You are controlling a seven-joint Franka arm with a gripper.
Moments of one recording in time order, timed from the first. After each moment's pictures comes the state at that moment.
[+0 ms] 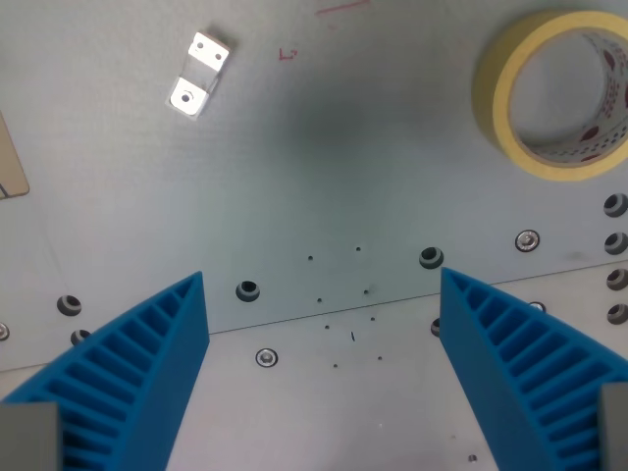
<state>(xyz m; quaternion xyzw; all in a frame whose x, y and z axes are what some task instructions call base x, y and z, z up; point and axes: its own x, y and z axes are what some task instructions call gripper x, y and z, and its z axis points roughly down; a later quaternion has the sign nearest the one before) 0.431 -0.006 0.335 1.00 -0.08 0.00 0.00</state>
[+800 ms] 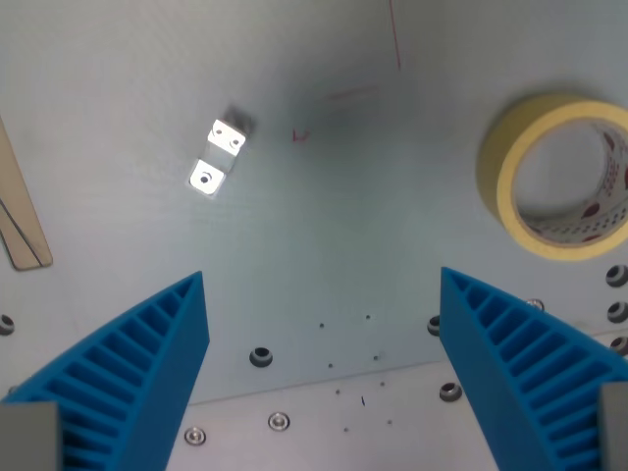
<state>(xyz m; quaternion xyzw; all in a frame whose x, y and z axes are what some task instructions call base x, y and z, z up) 0.480 -0.010 0.334 1.00 -0.08 0.01 0.00</state>
